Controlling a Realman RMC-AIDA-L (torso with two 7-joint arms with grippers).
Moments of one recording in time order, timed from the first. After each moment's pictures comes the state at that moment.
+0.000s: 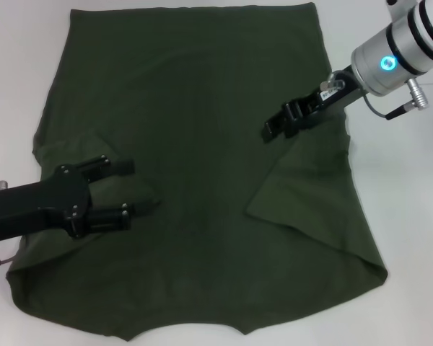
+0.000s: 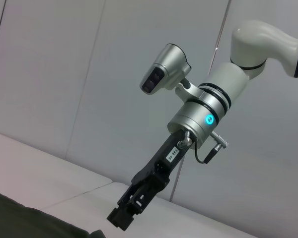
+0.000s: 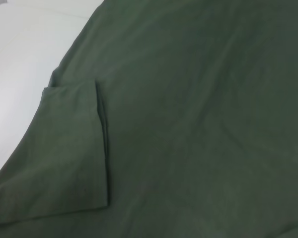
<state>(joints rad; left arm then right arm) -0.52 -1.99 0.59 0.49 1.88 1.75 -1.29 1.16 1.93 -0.84 -0.46 -2.57 -1.28 2.55</state>
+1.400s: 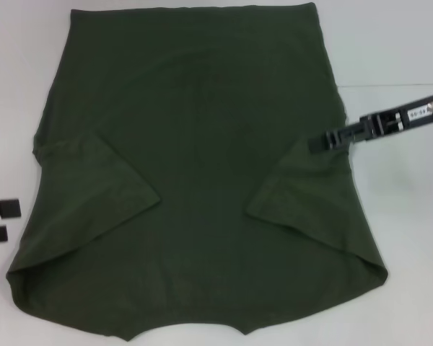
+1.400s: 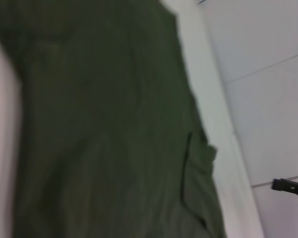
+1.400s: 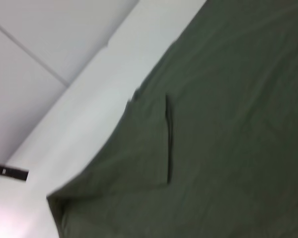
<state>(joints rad) -0.47 -1.78 0.39 0.58 2.26 1.81 -2.33 0.87 1.82 -0.80 -0.54 -2.20 -1.54 2.20</state>
